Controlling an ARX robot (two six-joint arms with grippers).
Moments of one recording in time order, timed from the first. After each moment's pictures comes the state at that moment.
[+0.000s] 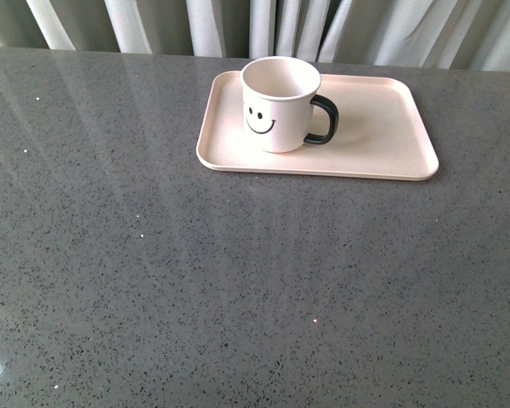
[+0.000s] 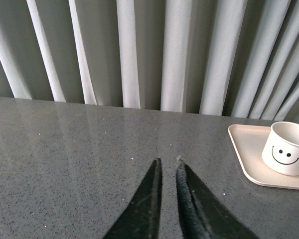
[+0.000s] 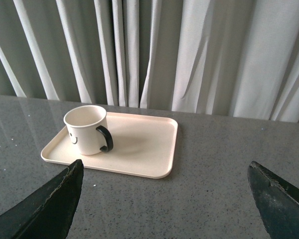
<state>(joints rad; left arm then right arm) 0.00 0.02 0.01 0.00 0.00 -0.01 0.00 0.00 0.02 0.00 0.00 -0.01</state>
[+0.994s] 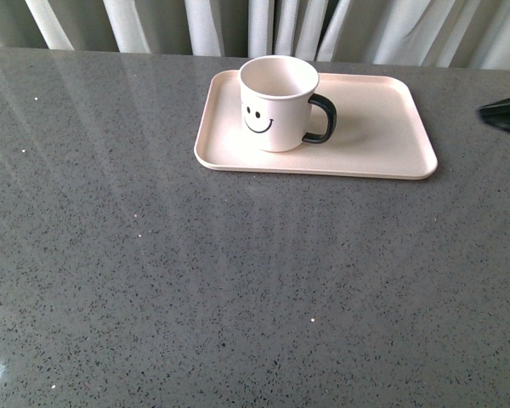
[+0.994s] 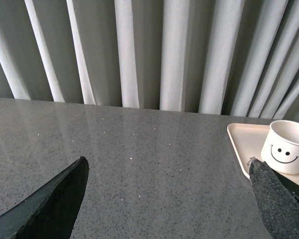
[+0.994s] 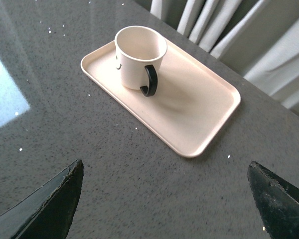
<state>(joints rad) 0.00 0.02 0.01 0.00 0.00 0.00 -0.03 1.38 0.75 -0.03 -0.46 -0.67</state>
